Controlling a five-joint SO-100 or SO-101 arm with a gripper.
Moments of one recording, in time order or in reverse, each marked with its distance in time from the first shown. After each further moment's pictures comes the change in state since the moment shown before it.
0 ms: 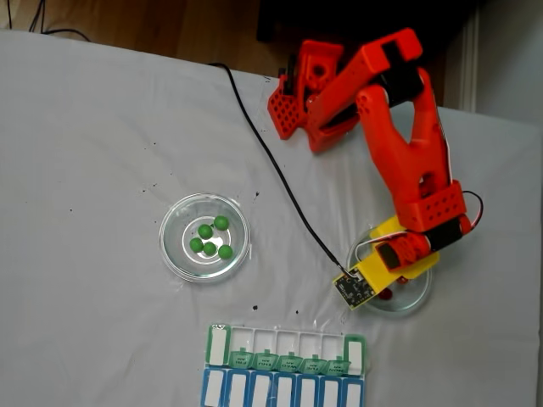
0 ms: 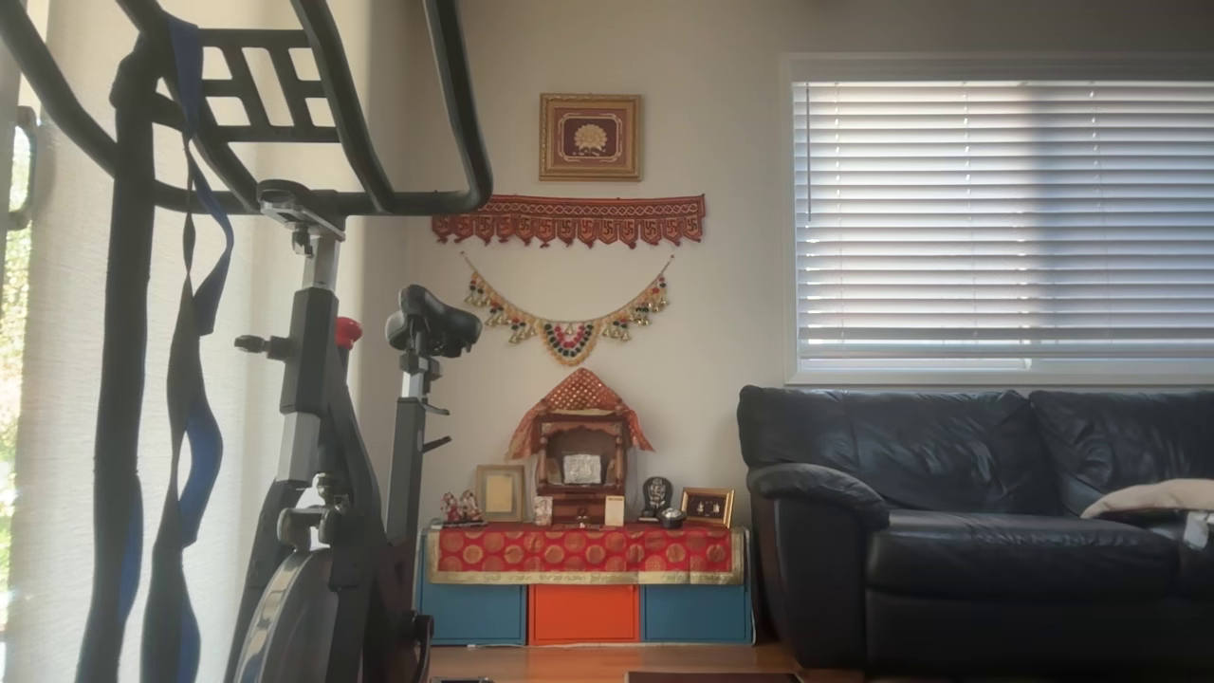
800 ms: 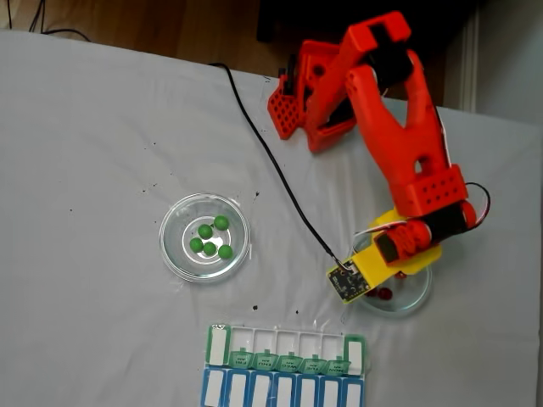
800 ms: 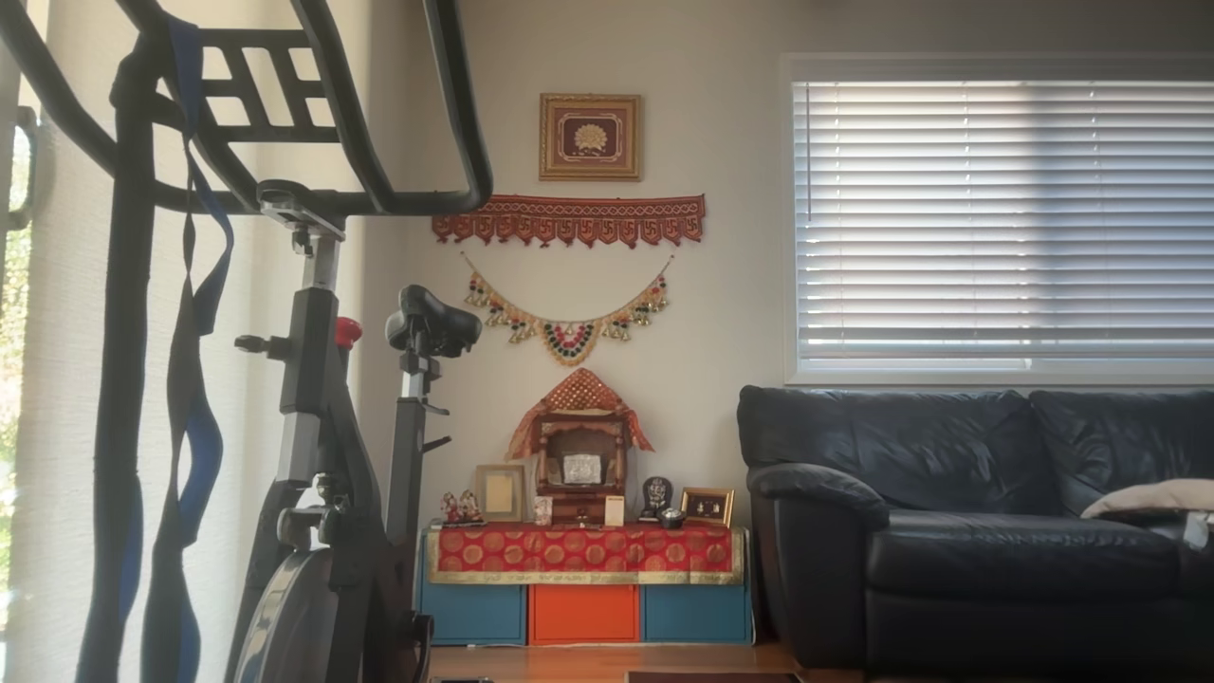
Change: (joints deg) arm 3.6 11.2 -2.6 10.5 0.0
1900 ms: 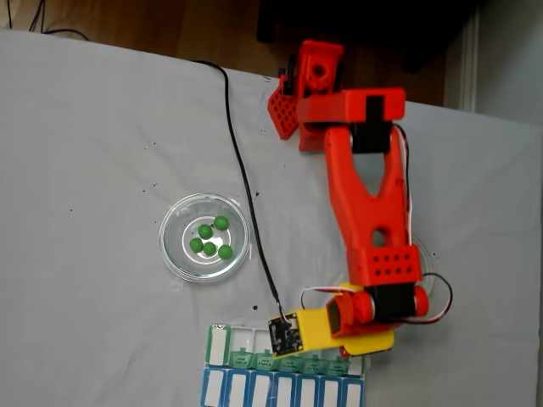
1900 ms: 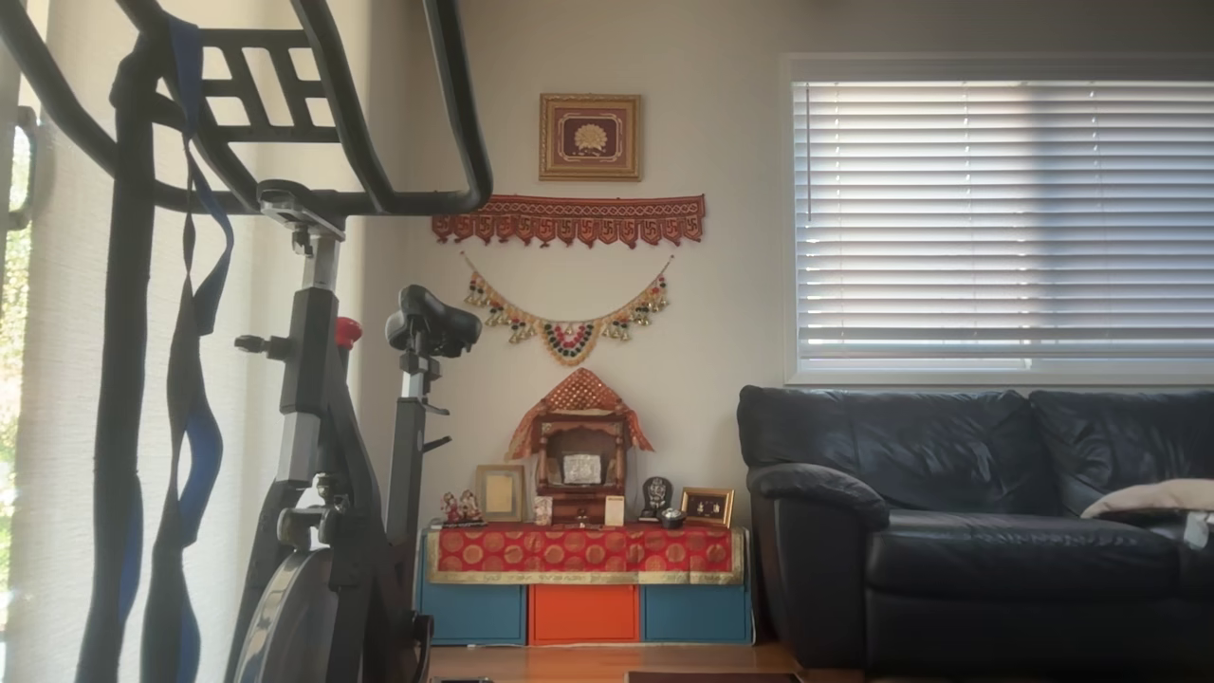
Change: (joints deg) arm 18.3 -30.3 -42.0 4.1 4.0
